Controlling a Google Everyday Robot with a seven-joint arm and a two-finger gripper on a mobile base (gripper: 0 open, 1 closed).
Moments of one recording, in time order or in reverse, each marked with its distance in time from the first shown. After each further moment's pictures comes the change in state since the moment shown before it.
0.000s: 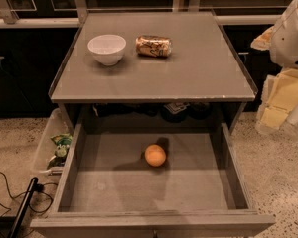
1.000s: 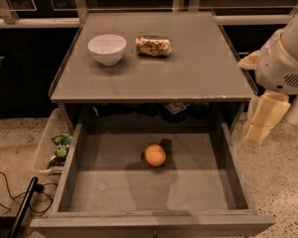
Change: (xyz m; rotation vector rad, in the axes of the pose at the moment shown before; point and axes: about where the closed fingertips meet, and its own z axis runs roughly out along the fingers) arm -0.002 0.009 0.045 -0.040 -0.065 -0.005
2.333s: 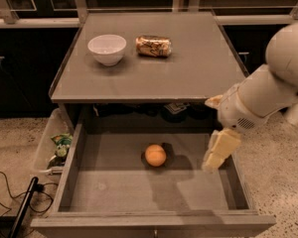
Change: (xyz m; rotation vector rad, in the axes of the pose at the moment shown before) arm -0.016 0.024 0.119 -0.135 -0.176 0.053
